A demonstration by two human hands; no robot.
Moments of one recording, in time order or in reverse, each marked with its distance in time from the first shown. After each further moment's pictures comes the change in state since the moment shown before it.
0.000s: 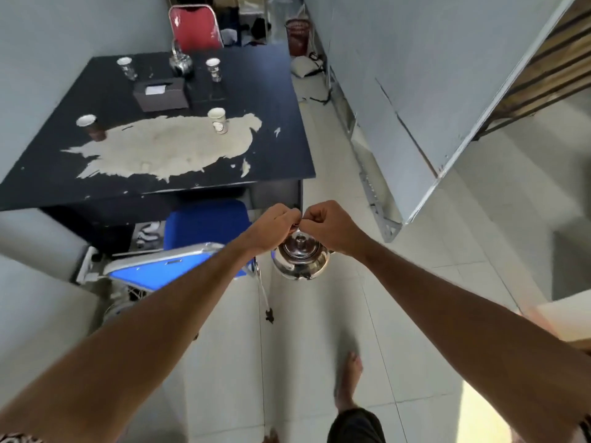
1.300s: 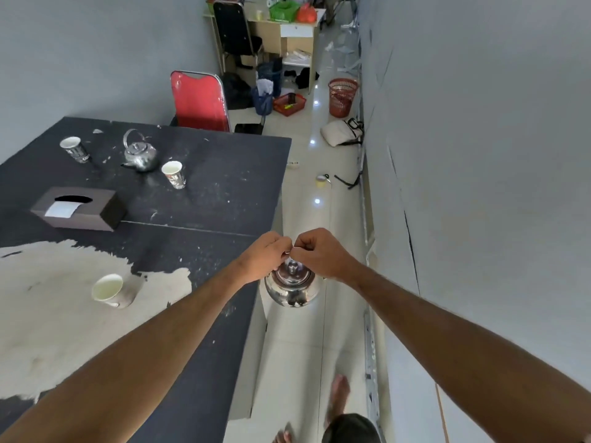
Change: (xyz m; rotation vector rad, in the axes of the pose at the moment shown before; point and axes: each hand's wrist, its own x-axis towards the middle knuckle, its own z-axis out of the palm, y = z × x) left_hand 0.774 0.047 -0.206 -0.117 0.241 -0.148; right_hand 0.752 0.177 -0.343 -0.024 -0.303 -0.078
